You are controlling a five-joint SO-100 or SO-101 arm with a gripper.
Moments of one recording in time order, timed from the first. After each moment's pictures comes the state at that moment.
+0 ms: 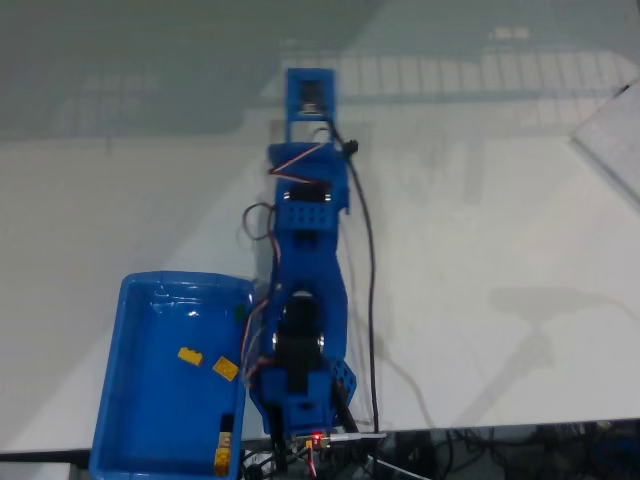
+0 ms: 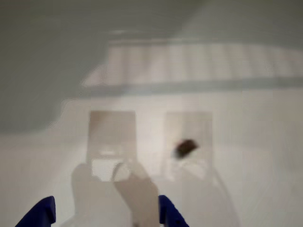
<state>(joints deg) 10.9 128.2 139.3 28.9 -85.6</state>
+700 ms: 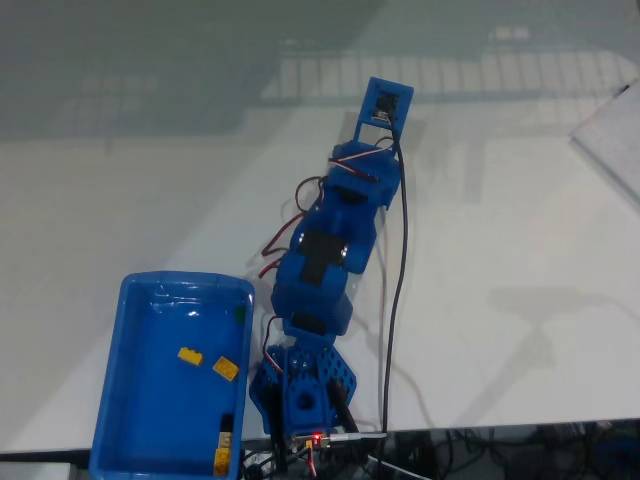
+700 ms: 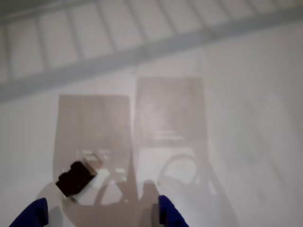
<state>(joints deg) 24.3 91.7 128.7 7.4 -86.9</state>
